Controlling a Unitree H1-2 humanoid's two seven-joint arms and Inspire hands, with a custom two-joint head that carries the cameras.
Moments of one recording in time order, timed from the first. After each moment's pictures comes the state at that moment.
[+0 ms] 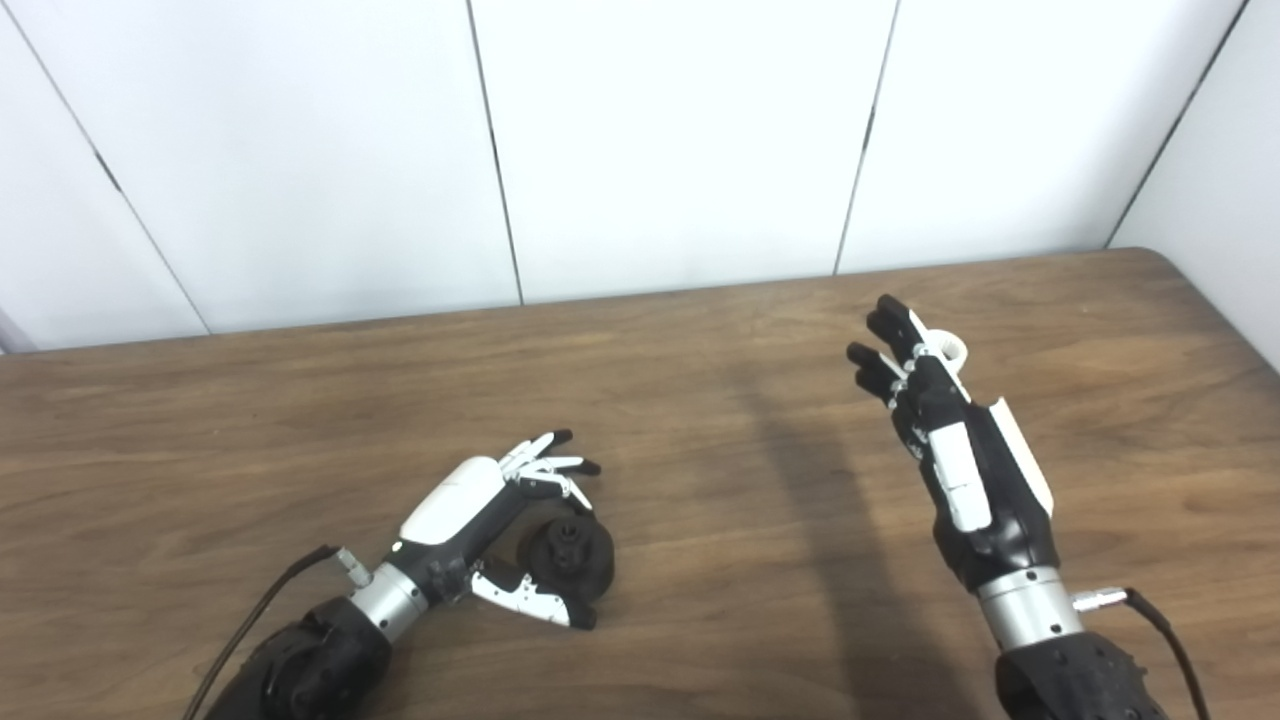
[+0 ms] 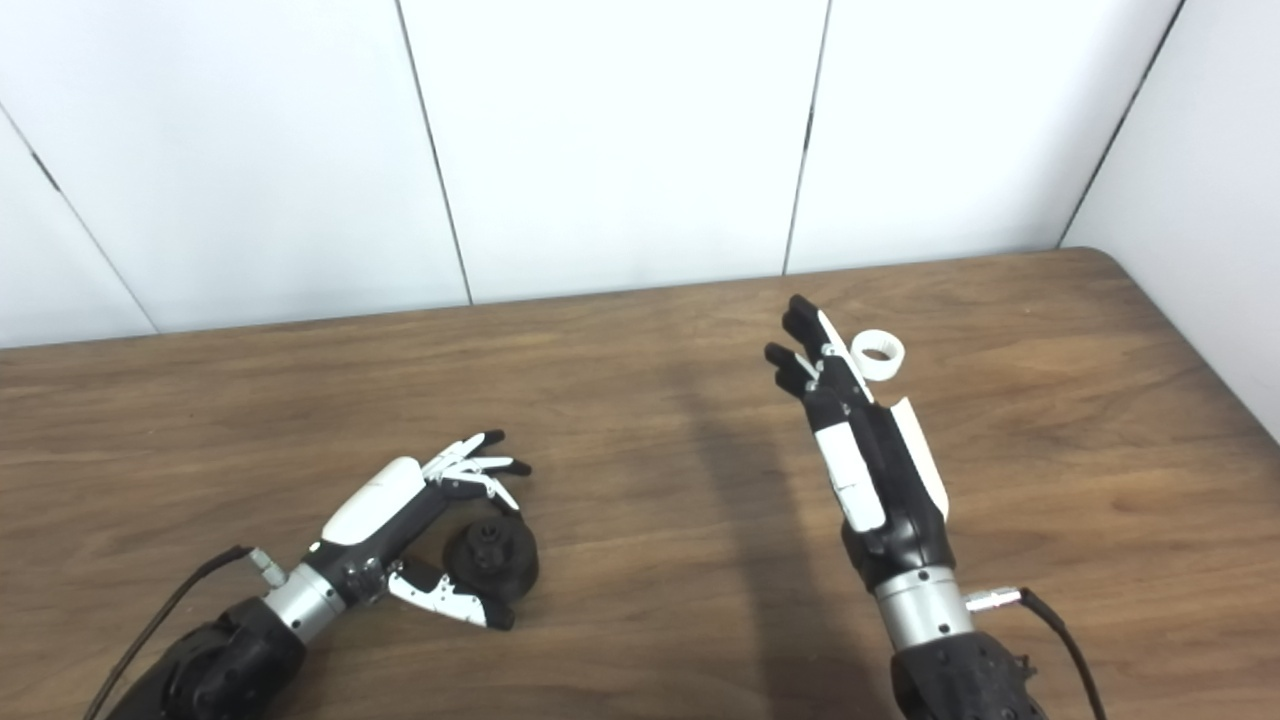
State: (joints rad) left arm -0.32 0.37 -0.41 0.28 0.46 -0.45 -0.12; right arm 0.07 -0.09 -0.03 -0.58 -0.04 0.23 0.05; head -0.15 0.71
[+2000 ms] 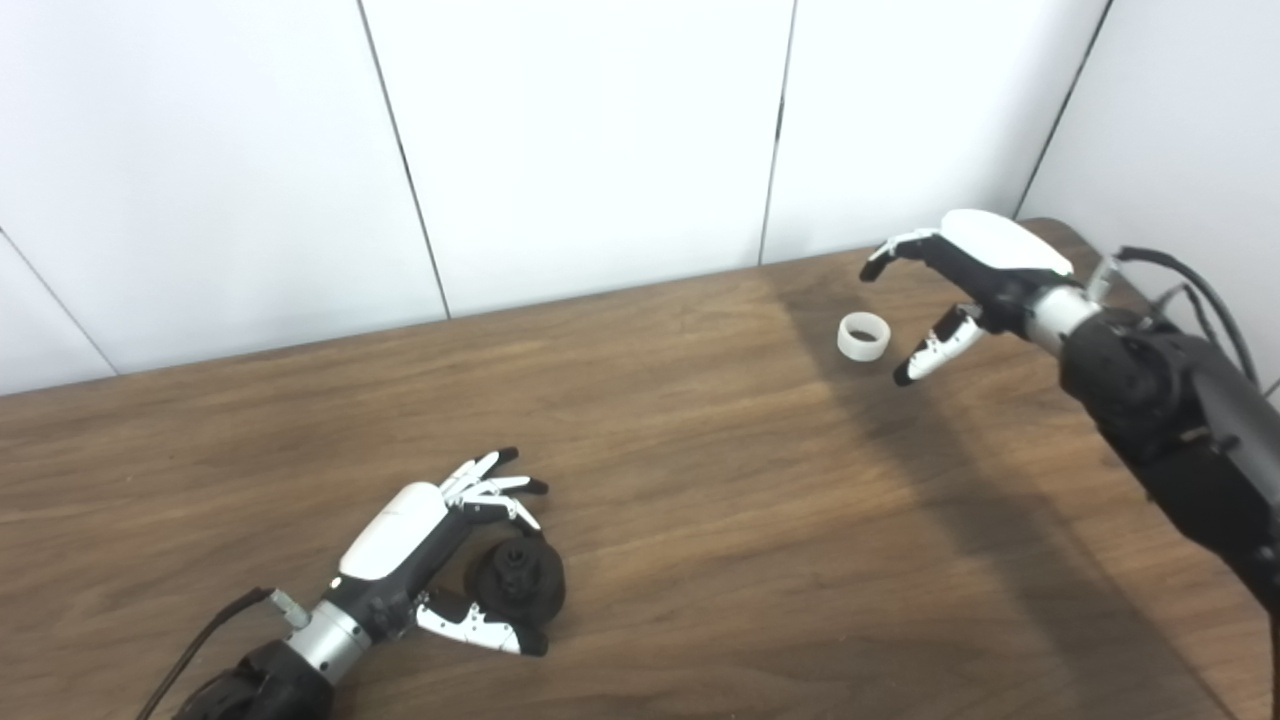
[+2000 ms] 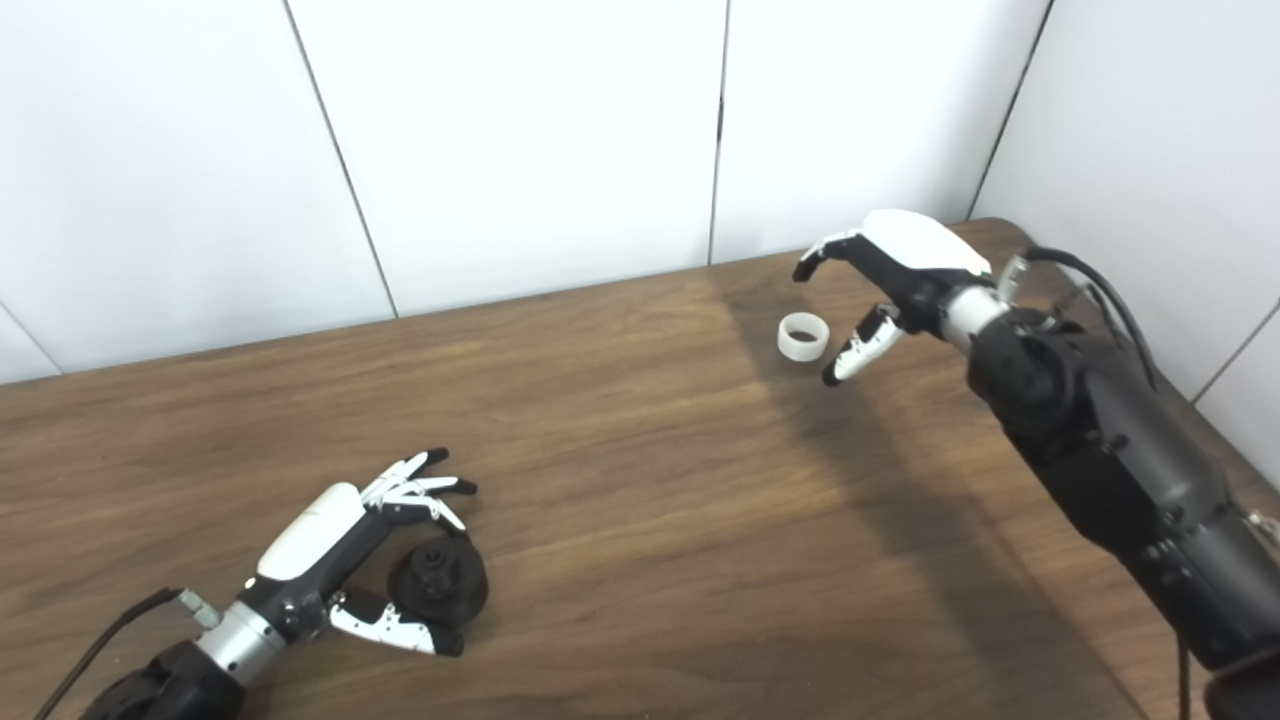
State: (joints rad) left arm -0.33 0.41 -0.49 0.26 0.44 -0.45 -0.07; right arm -0.45 -0.78 0.19 -0.04 -0.61 0.27 0.38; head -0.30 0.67
